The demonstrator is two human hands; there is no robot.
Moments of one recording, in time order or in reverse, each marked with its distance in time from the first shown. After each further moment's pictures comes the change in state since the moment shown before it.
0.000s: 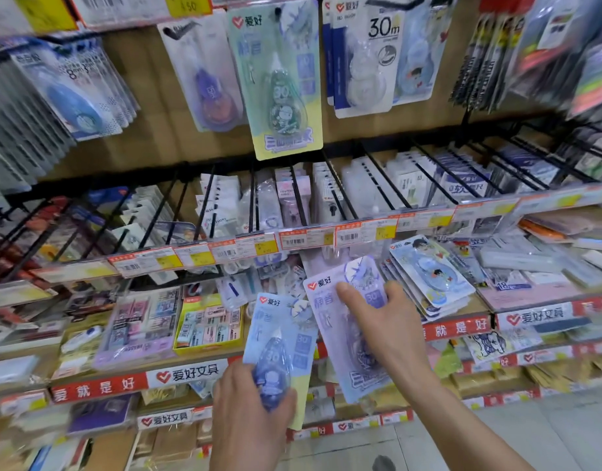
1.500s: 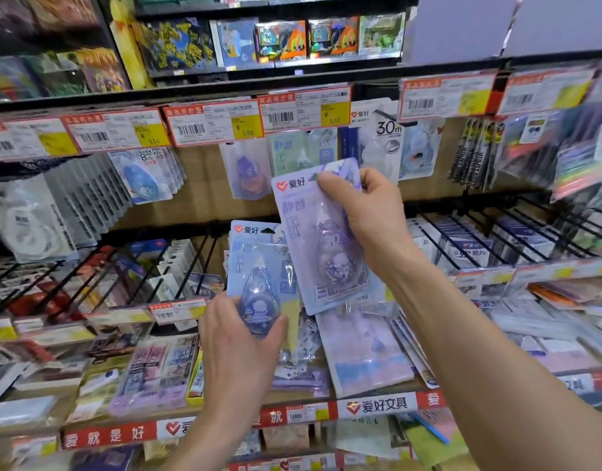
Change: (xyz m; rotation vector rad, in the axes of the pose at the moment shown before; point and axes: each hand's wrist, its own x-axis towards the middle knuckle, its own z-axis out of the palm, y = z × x) left_hand 0.062 0.102 -0.099 -0.128 0.372 0.246; right_hand 0.049 -0.209 -0.035 0.703 -0.231 -0.445
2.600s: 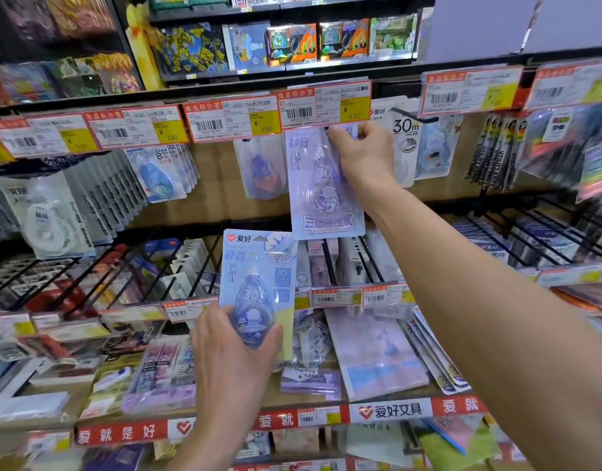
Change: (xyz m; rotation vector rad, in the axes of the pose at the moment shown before) left_hand -0.003 -0.018 -0.015 0.006 -0.004 -0.075; right_hand 0.089 -0.008 0.036 -0.336 0.204 -0.119
